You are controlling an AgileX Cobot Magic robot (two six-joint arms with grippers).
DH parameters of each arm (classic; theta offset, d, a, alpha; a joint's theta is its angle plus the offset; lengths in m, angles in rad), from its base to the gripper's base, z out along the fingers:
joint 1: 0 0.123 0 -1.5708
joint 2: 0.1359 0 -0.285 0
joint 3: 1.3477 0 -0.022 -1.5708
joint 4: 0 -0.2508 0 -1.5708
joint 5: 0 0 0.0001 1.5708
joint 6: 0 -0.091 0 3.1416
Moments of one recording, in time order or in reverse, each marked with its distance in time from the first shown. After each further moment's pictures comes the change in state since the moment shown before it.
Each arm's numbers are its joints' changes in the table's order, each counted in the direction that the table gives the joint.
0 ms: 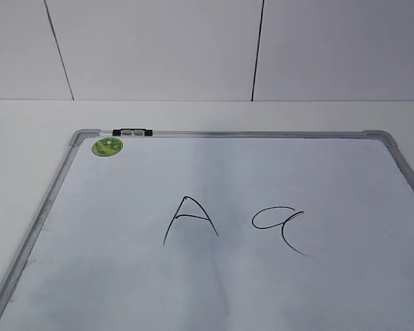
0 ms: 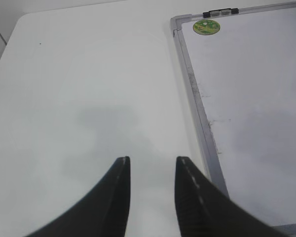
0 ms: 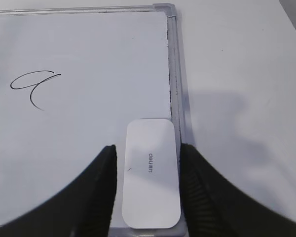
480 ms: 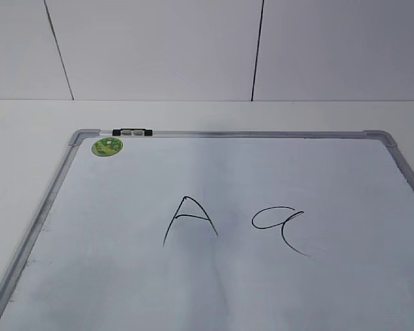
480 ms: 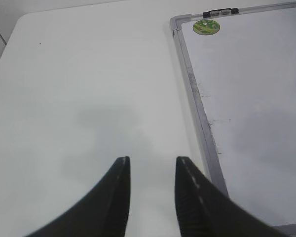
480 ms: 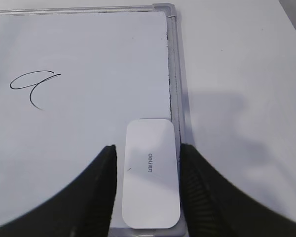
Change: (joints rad) left arm 0.000 0.000 0.000 0.000 0.000 0.000; right arm 0.000 0.000 0.000 0.002 0.000 0.000
